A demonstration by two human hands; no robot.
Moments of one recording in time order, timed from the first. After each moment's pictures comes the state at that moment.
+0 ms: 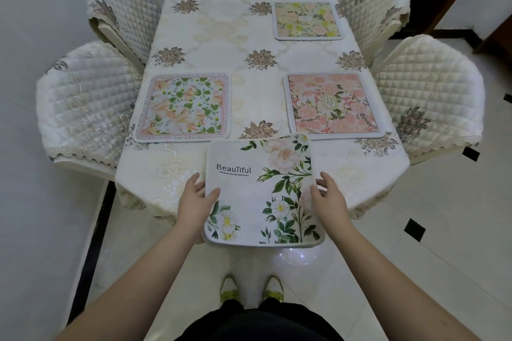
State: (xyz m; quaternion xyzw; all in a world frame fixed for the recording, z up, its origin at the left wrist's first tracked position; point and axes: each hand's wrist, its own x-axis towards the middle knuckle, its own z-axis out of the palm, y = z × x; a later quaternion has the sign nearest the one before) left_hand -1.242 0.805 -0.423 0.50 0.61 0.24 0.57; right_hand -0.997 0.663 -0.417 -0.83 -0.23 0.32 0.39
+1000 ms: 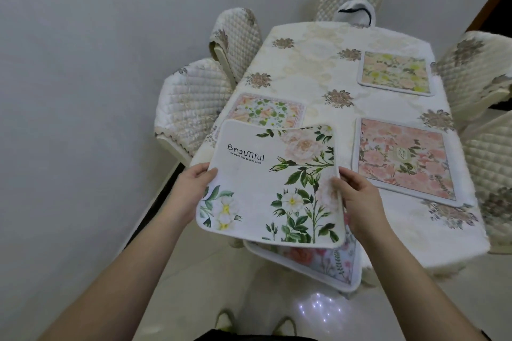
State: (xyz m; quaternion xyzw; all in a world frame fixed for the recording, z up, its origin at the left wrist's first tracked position) left_hand -1.332 0.805 -0.321 0.38 0.59 0.42 0.58; right_hand -1.028 0.726 -0.317 -0.62 -0.27 0.48 0.56
